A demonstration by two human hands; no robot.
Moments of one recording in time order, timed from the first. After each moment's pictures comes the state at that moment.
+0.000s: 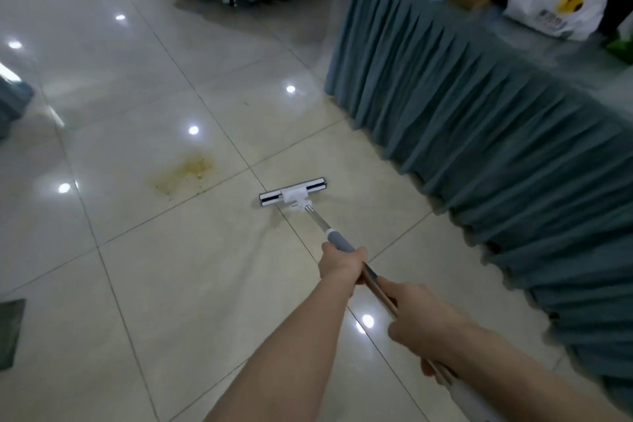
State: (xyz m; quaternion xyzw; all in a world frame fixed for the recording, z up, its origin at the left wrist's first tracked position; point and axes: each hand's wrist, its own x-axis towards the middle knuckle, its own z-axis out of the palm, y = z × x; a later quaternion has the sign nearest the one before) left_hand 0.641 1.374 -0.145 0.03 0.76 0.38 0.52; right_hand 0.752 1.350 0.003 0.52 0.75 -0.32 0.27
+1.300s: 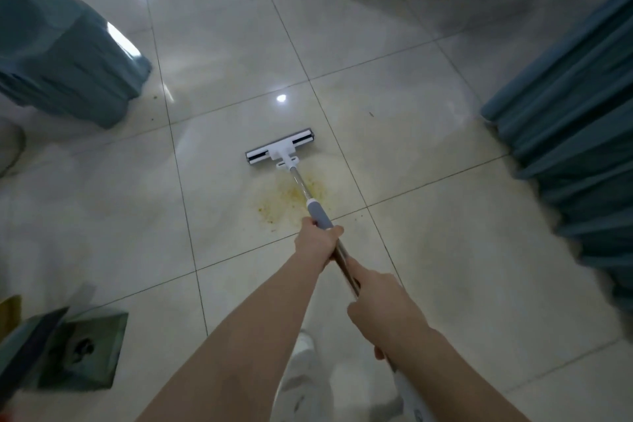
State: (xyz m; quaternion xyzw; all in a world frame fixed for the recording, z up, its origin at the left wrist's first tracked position) left_hand 0.017 1.516 -0.259 -0.03 0.80 0.37 0.47; right_hand 0.154 1.523 -0.136 0.42 0.79 -0.38 0.24
